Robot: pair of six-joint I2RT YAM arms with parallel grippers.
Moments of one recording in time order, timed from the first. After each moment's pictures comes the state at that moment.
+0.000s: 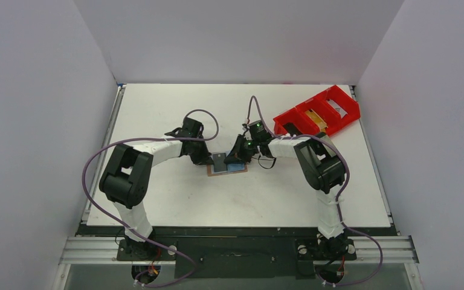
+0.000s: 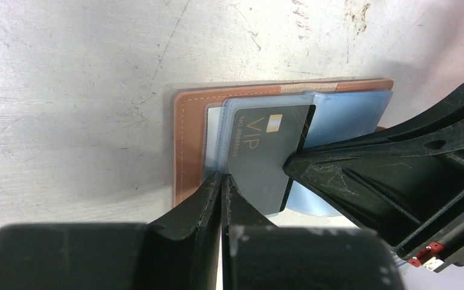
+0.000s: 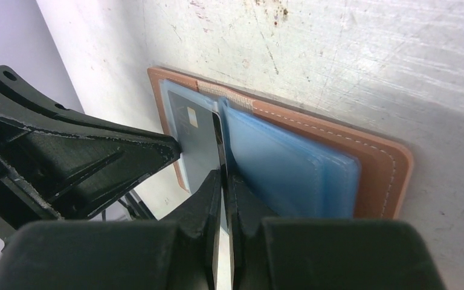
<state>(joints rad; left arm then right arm) -0.42 1.81 1.07 -0.32 0.18 -0.81 0.55 2.08 1.21 0.01 -0.55 0.86</state>
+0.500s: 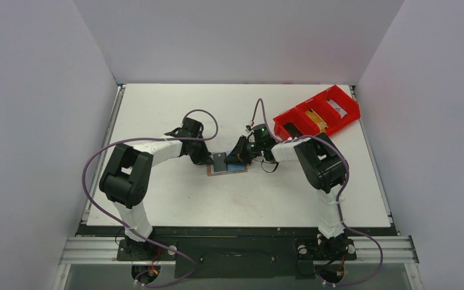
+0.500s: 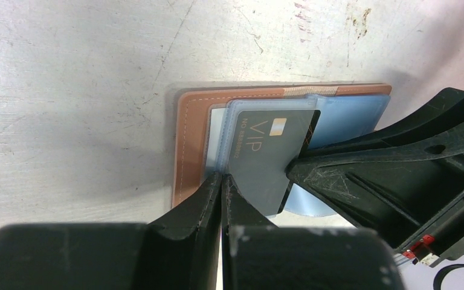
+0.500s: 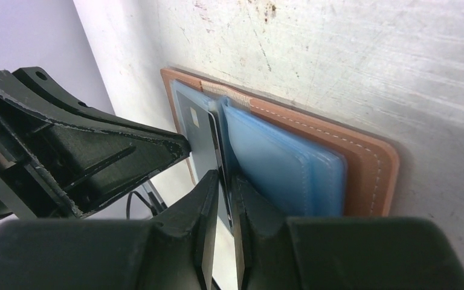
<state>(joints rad) -0.42 1.82 1.07 -0.32 0.18 -0.83 0.52 2.08 1.10 0.22 -0.60 0.97</state>
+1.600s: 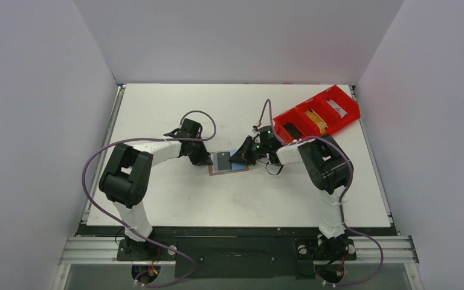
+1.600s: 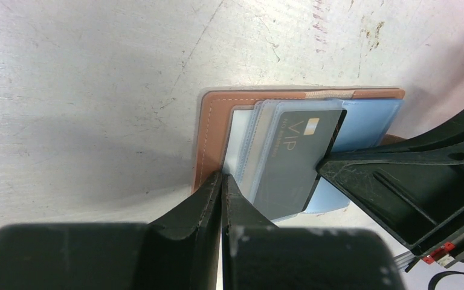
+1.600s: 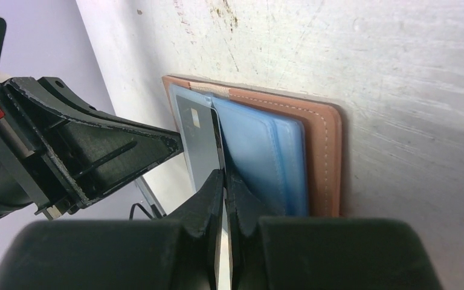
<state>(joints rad) -0.40 1.82 1.05 -0.31 0.17 -0.85 0.49 2.05 1.01 0.34 -0.58 1.02</state>
